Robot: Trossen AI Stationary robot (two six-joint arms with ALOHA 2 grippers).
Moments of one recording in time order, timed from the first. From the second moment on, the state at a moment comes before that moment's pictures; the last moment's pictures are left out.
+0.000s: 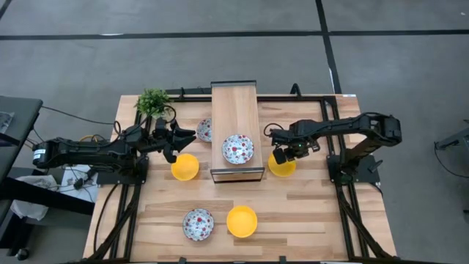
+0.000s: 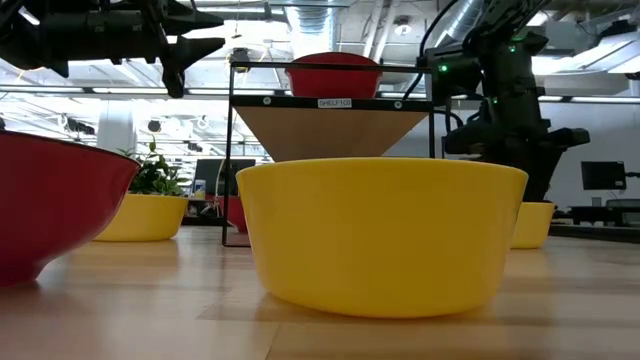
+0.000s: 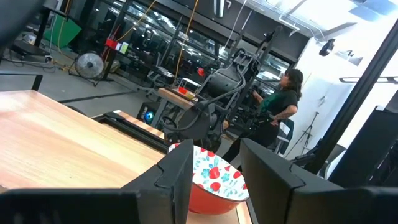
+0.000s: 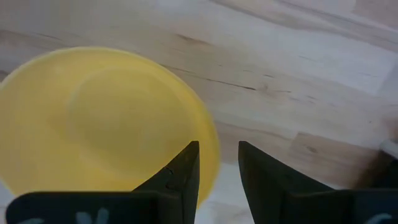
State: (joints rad) left arm 0.16 0.72 0.23 0.67 0.02 -0.43; right arm -0.19 1.51 0.91 -1.03 -0.05 1.04
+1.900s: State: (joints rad) left arm 0.16 0.72 0.23 0.67 0.00 -0.42; right arm -0.23 1.28 1.26 -1.42 -0.04 1.06
